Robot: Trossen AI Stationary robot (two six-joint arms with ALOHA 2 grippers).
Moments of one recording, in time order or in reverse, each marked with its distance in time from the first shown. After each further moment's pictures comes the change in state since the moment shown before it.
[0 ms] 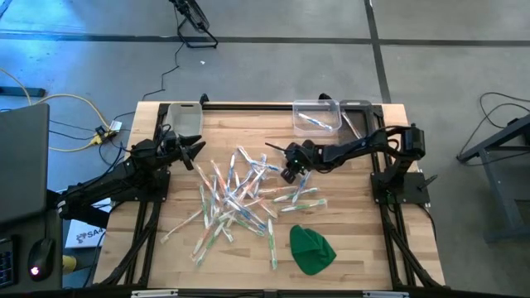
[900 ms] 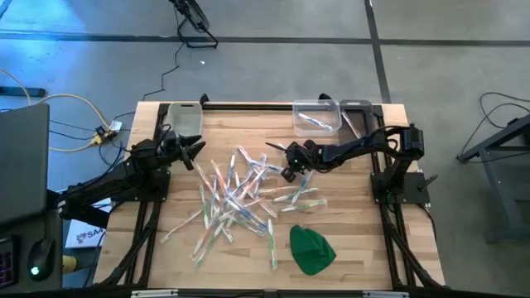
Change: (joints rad) left arm 0.000 0.000 0.000 0.000 0.000 0.000; right arm 0.000 0.003 -0.004 0.003 -0.003 0.022
